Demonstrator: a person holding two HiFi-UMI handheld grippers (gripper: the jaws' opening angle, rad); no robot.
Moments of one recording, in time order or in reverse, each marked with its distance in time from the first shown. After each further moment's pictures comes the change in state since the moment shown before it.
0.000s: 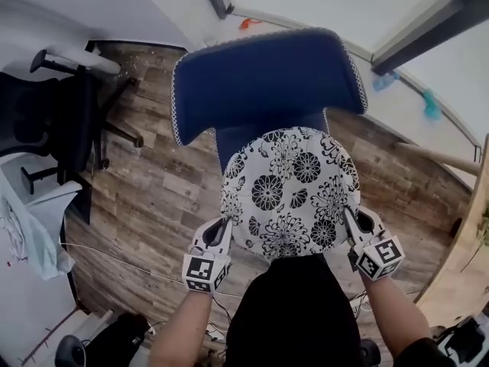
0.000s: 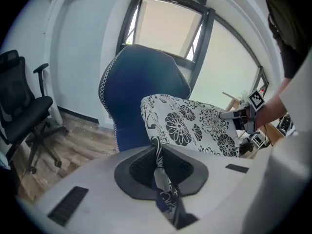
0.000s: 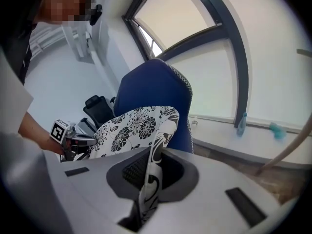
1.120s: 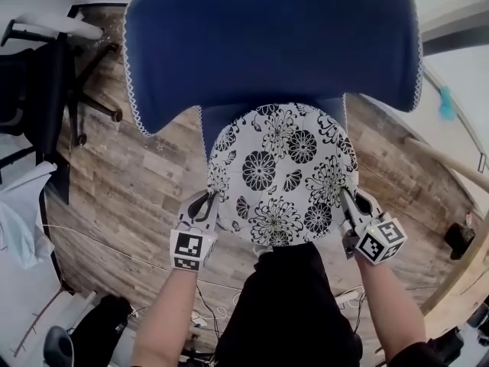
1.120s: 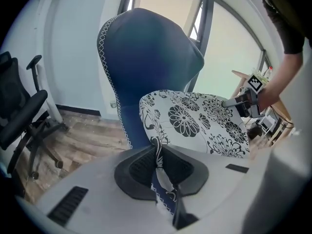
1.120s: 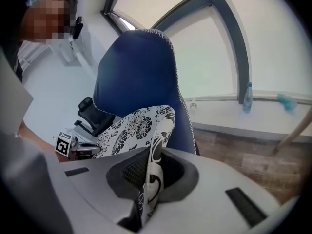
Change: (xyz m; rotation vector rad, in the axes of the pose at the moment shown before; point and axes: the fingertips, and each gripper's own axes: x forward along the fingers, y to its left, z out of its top) left arm 0.025 0.016 -0.031 0.076 0.065 -0.005; right arm 0.010 -0.014 -0.014 0.129 0.064 -0.010
